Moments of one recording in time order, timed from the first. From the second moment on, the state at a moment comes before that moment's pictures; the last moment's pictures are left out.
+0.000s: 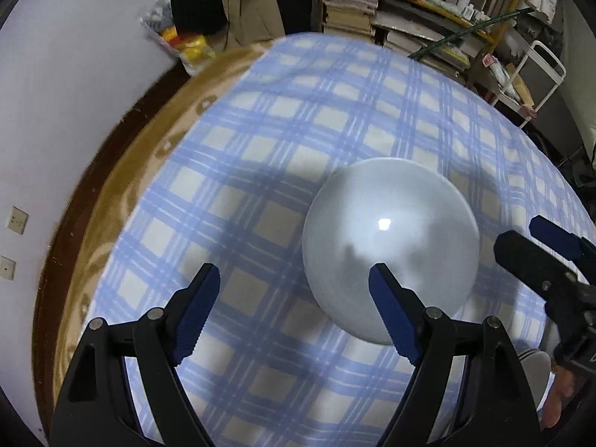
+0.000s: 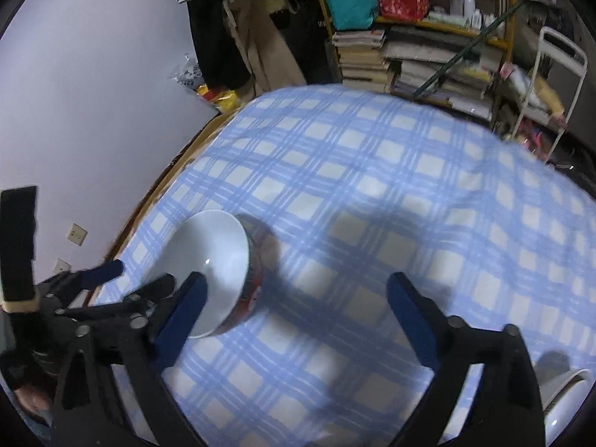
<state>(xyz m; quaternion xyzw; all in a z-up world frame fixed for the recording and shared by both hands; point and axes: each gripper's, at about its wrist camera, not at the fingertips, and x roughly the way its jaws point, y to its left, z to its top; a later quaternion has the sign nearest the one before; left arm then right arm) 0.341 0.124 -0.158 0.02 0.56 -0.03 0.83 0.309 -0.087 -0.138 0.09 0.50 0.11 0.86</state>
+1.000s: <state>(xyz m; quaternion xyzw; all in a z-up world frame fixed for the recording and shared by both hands) 0.324 0.087 -0.134 0.01 0.58 -0.08 0.81 0.308 -0.073 -0.143 0.11 0.55 0.12 0.82</state>
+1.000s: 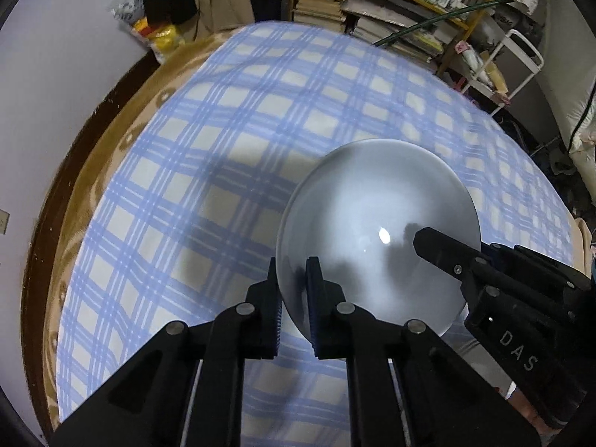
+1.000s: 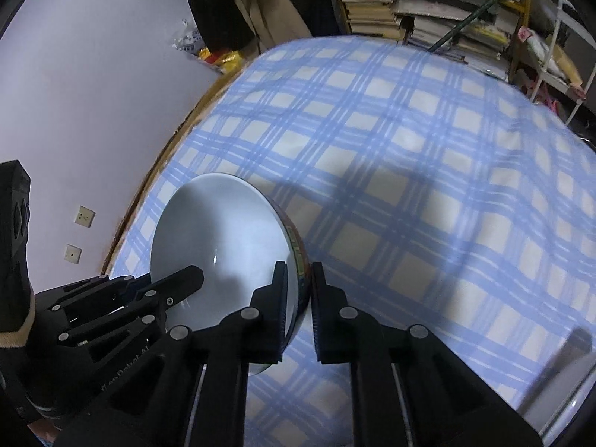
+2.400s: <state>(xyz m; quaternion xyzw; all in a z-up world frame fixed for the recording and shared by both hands) 0.185 -0.185 -0.092 0.15 0.52 -0.18 0.82 0.128 -0.322 -0.108 0.21 0.50 -0.02 0.84</state>
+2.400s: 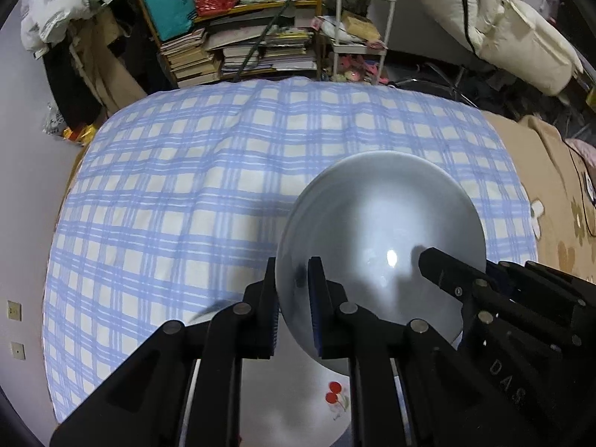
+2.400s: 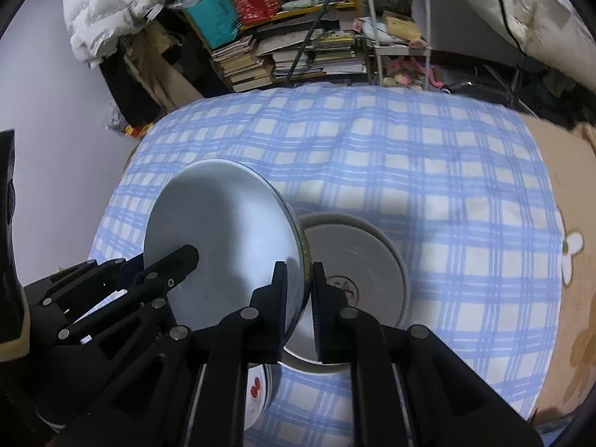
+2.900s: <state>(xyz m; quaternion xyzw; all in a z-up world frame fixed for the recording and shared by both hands) 0.193 -0.202 -0.137 0.11 0.58 -0.22 0.78 0.122 -0.330 -0.131 0.15 0.51 -0.07 0.84</state>
